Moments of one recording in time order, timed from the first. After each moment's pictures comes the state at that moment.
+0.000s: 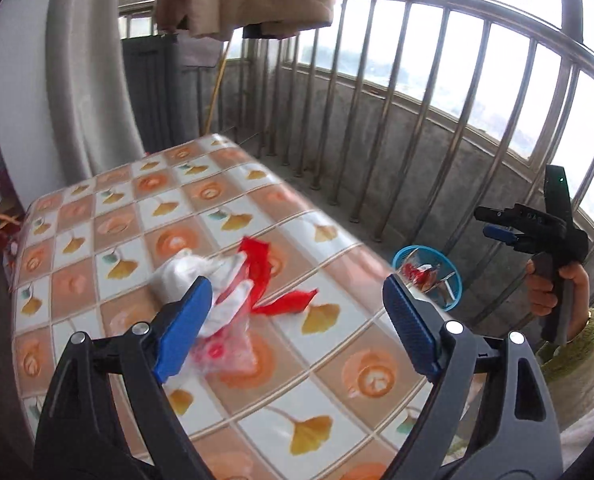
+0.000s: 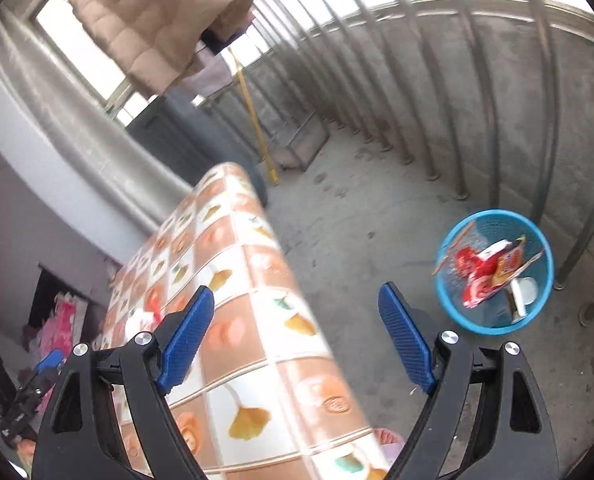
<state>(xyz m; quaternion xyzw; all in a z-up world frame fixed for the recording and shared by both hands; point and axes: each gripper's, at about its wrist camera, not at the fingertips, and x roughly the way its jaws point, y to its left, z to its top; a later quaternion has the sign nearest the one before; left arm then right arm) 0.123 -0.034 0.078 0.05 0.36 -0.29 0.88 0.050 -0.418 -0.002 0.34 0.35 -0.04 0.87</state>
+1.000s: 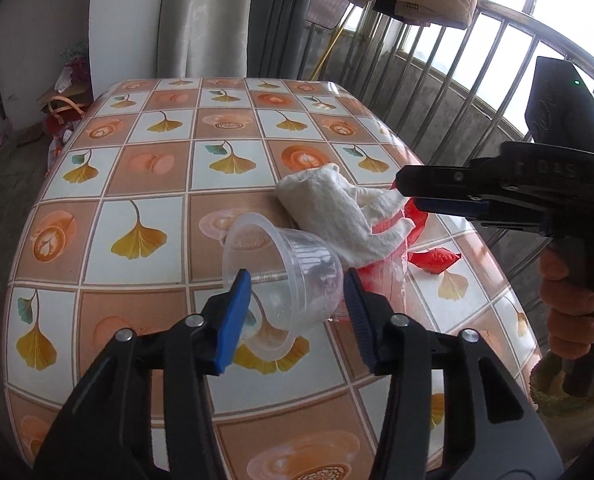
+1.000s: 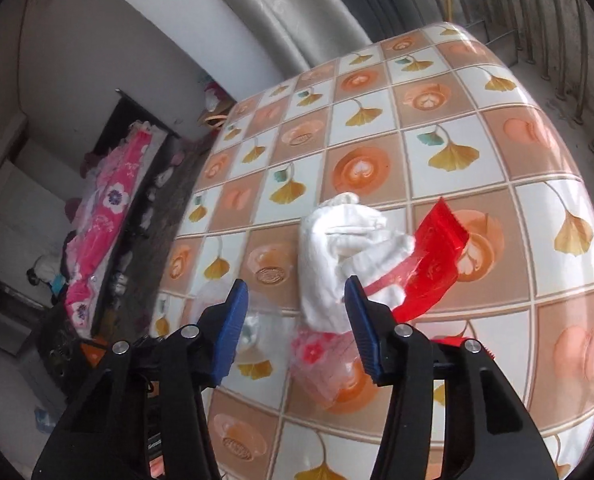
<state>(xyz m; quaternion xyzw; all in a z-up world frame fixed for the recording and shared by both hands) 0.161 0.058 -0.003 -0.05 0.43 -0.16 0.89 0.228 -0.140 0.004 0.21 0.50 0.19 0.82</state>
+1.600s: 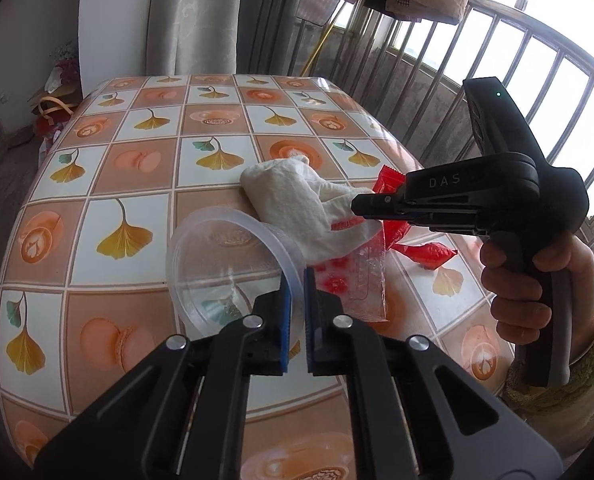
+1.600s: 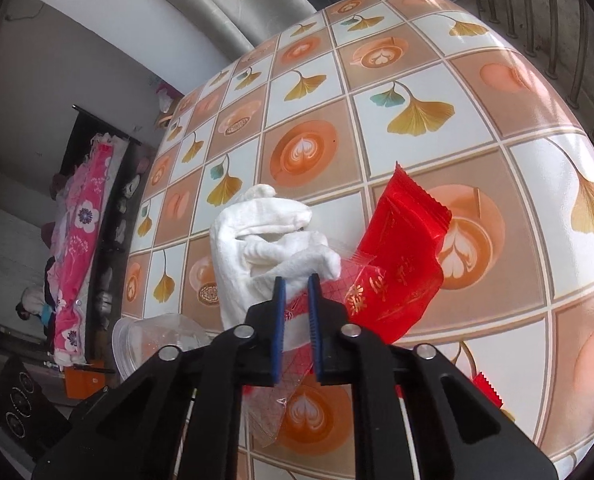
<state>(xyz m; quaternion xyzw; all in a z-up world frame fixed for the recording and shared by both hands) 0.162 0.054 -0.008 -0.05 0.42 -0.18 0.89 0.259 -0.142 -0.049 0.25 0.54 0.16 0.79</state>
